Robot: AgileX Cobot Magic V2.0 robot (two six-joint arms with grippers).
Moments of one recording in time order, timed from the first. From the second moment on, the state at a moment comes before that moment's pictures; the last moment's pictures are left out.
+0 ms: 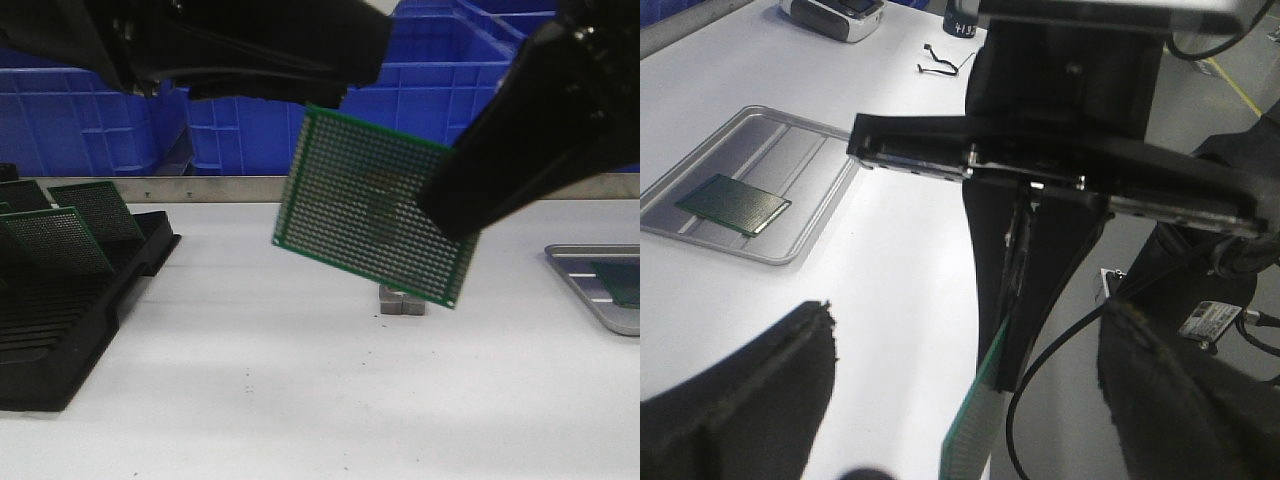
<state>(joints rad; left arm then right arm) -0.45 1.47 -0.84 -1.63 1.06 1.82 0.32 1.28 -0.80 0.93 0.99 -1.31</state>
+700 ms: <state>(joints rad) -0.45 1.47 -0.84 -1.66 1.05 1.82 -0.14 1.33 -0.80 0.77 0.60 -0.83</state>
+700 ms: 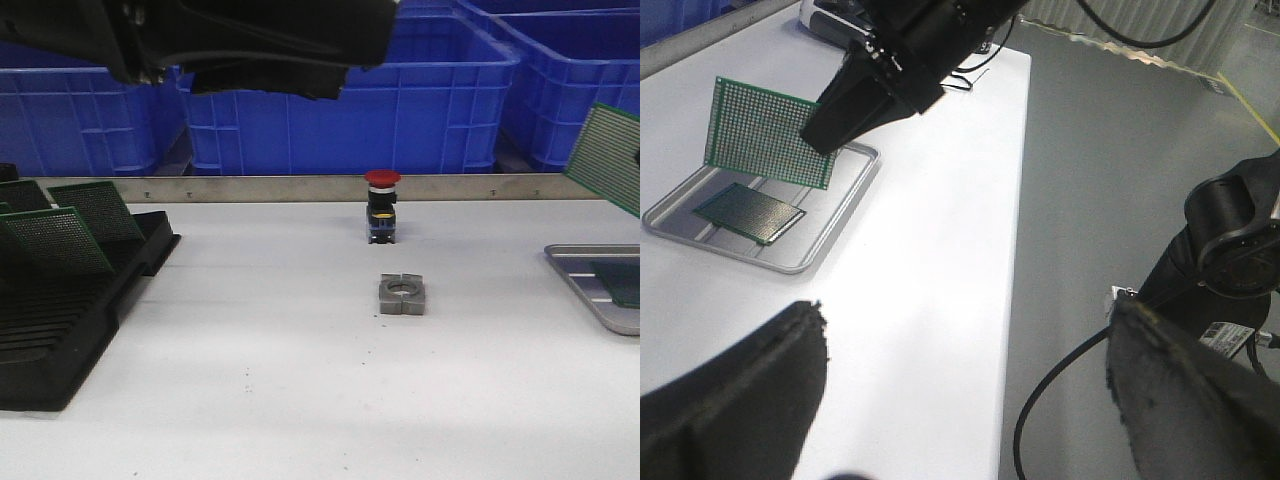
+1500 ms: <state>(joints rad) -0.45 1.47 -0.84 -1.67 1.05 1.82 -0.23 1.51 -0.80 0.85 0.38 -0.82</state>
